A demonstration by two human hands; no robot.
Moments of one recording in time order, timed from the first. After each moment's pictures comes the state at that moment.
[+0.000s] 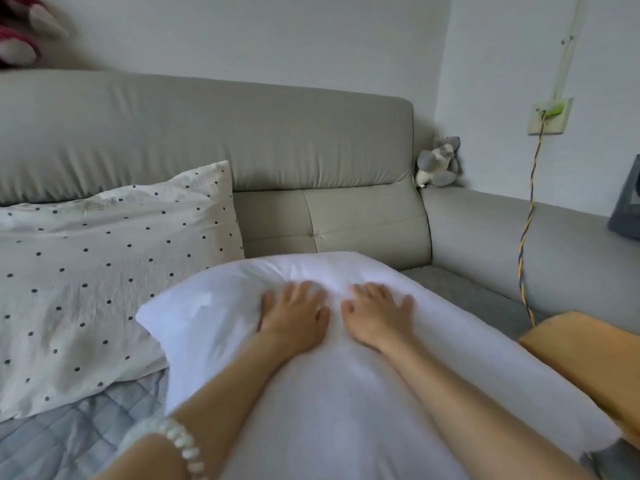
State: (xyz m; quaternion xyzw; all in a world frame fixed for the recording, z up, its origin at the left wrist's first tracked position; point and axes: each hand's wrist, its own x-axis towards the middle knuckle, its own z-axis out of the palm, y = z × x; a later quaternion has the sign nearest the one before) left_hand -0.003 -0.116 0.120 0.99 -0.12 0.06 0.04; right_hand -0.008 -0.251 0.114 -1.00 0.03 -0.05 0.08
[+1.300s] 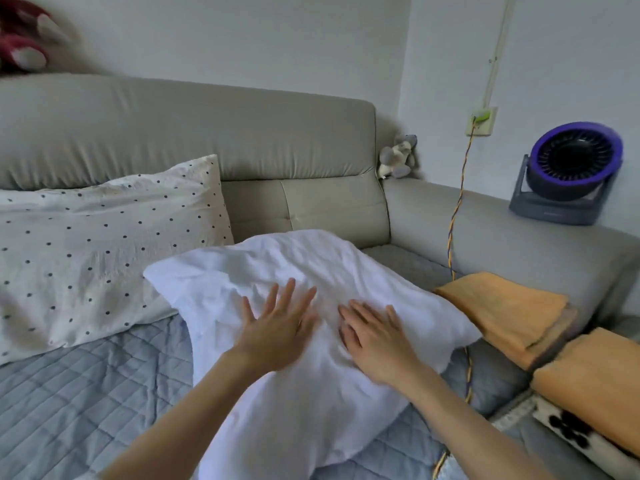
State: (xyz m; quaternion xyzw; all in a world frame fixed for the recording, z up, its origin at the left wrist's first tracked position) left_hand -0.160 -0.111 0.112 0.98 -0.18 0.08 0.07; right_hand -0.192 -0.295 0.102 -0.99 -0.10 -0.07 0.09
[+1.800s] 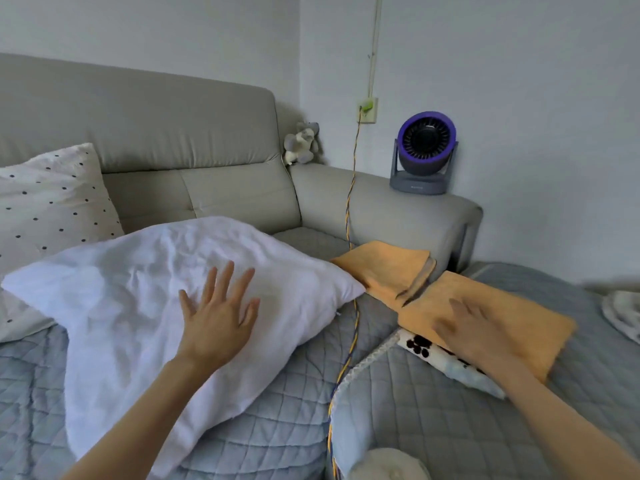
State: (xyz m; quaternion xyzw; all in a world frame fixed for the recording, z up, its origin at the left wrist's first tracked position) left_hand -0.208 -0.178 0.102 0.96 -0.21 0.16 0.13; right_hand -0.340 -0.535 0.084 -0.95 0.31 -0.05 0.06
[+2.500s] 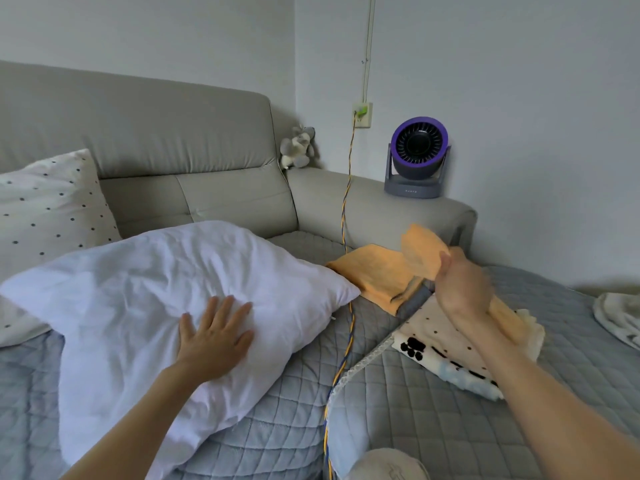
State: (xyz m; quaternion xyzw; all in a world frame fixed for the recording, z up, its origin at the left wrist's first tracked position) left_hand -0.199 -0.174 0.084 0.98 -0.20 0.03 -0.01; right_hand -0.317 -0.505 0.152 -0.86 0.31 -0.39 0.12
